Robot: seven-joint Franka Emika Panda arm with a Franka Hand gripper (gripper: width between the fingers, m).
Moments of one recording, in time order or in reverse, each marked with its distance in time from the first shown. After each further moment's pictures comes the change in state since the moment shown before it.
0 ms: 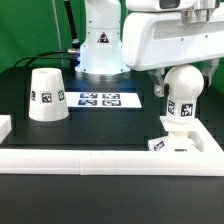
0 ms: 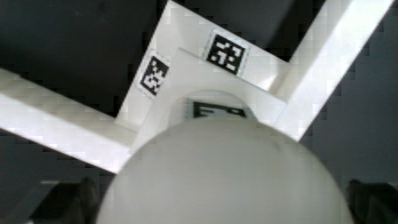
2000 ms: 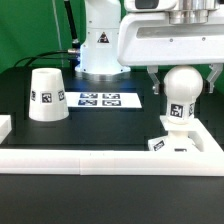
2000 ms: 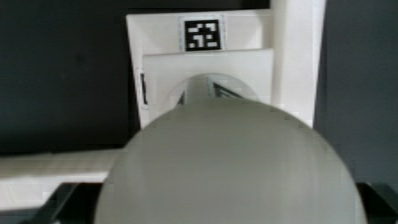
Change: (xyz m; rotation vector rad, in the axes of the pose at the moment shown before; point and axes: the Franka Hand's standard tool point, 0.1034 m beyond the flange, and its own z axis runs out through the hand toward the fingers) arm 0.003 0.005 0.002 0.006 0.026 0.708
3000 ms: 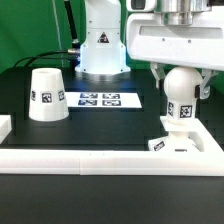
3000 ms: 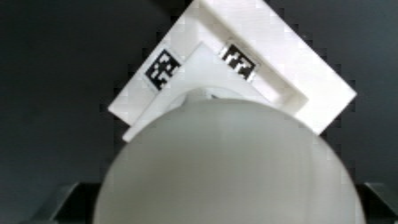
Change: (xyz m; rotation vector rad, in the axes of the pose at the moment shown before) arm -0.002 0.001 0.001 0.009 -0.021 0.817
